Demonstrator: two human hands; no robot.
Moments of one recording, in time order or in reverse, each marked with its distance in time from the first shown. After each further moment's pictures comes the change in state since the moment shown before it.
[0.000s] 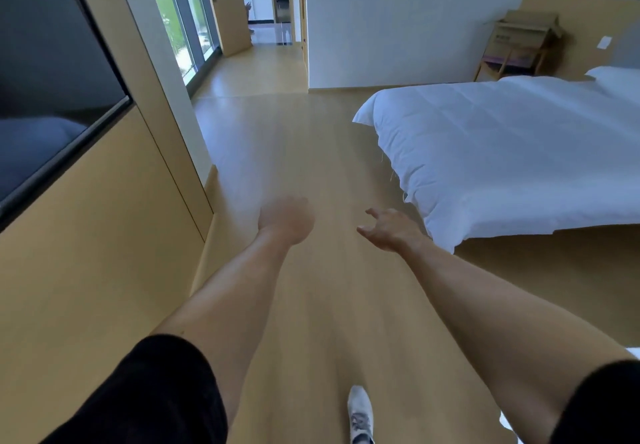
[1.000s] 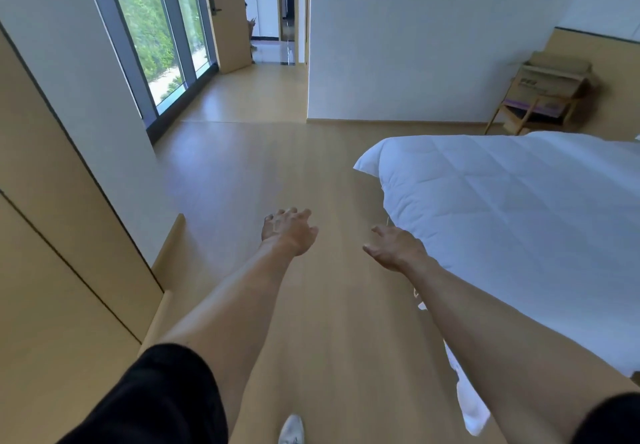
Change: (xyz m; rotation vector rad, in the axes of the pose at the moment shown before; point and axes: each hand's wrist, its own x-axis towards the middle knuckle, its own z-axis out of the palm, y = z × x) left_hand 0.553 0.051 -0.063 -0.070 0.023 0.026; right_hand 0.535 0.020 -0.142 -0.056 0.029 0.009
